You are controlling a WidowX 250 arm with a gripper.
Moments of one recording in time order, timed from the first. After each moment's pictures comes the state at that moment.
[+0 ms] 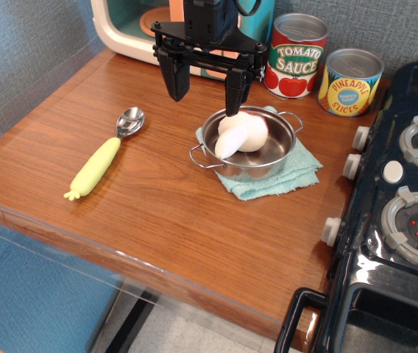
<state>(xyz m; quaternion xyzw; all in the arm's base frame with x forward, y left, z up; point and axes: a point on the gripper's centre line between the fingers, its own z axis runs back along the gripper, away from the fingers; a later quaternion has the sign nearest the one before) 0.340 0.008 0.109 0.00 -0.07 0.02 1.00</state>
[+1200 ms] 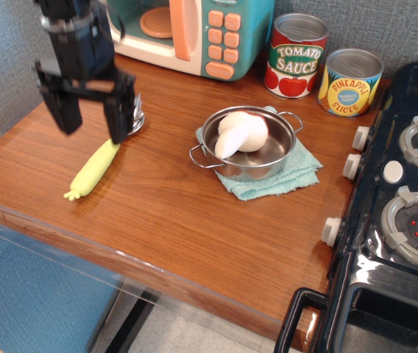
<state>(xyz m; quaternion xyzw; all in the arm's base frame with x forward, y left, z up) 0.279 0.106 0.068 -0.02 -0.01 0.04 1.00</state>
